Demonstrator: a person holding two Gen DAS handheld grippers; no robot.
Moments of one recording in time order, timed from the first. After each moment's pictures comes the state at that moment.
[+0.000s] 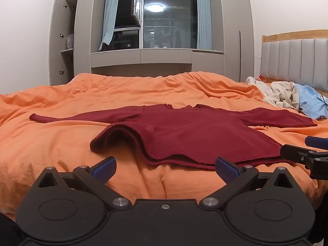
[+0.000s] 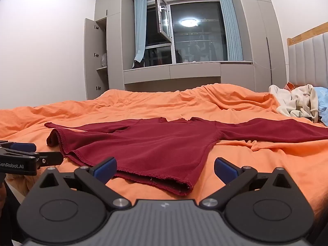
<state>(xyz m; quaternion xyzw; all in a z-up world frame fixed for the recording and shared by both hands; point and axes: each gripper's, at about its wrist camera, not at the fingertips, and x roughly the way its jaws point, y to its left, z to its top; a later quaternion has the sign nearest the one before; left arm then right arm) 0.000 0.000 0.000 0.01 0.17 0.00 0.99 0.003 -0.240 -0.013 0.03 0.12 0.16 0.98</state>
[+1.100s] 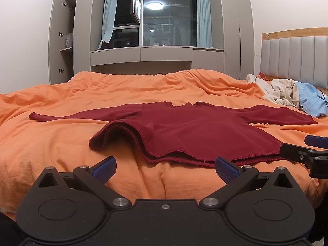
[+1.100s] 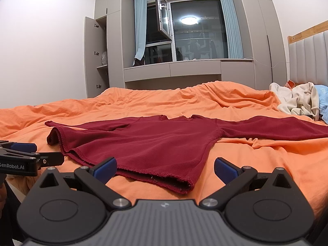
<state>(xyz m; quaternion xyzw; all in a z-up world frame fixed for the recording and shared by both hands) -0.001 0.000 -0.005 0.02 0.17 0.00 0.99 0.004 -0.239 -0.015 0.03 0.12 0.16 0.98</state>
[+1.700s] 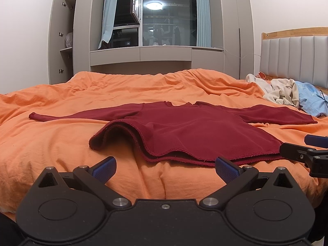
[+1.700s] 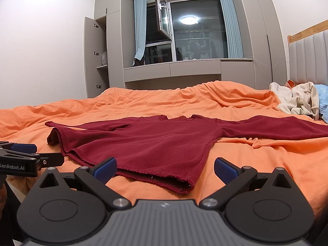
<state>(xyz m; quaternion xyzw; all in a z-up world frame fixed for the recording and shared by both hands) 0.000 0.000 -0.006 0.02 0.17 0.00 0.99 0.004 -0.239 -0.015 0.03 0.12 0.16 0.98</state>
